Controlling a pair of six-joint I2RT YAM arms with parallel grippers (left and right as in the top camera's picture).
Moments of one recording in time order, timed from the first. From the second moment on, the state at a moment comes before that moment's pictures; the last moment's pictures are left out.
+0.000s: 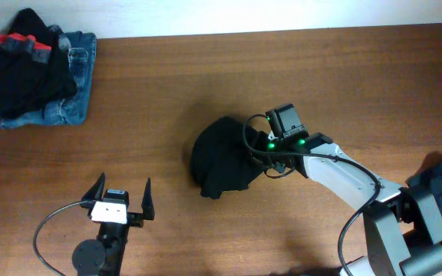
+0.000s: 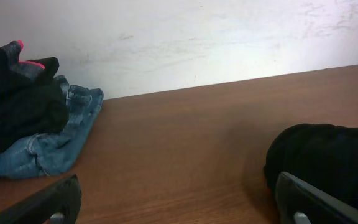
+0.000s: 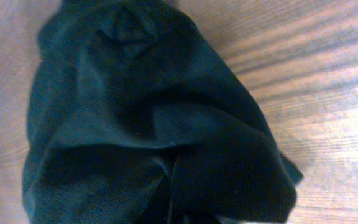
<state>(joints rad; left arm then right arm) 0.04 0.01 0.02 -0.07 0.17 0.09 0.37 1.66 0.94 -0.37 -0.31 0.88</state>
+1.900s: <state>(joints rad) 0.04 0.01 0.02 -0.07 0.17 0.09 0.60 1.47 1.85 -0.89 0.18 0.39</state>
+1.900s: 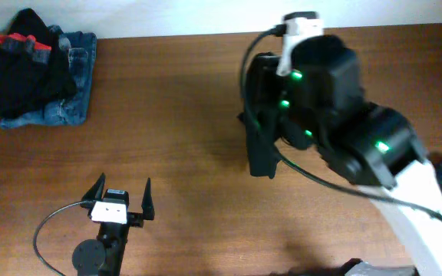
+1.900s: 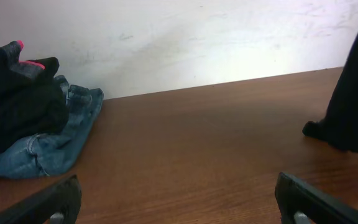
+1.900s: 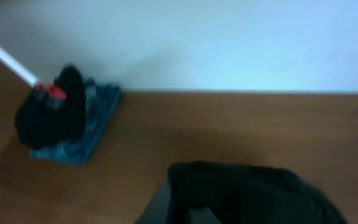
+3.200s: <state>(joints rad) 0.04 0.01 0.02 -0.07 0.14 0.10 0.57 1.68 1.74 -1.19 0.22 0.31</state>
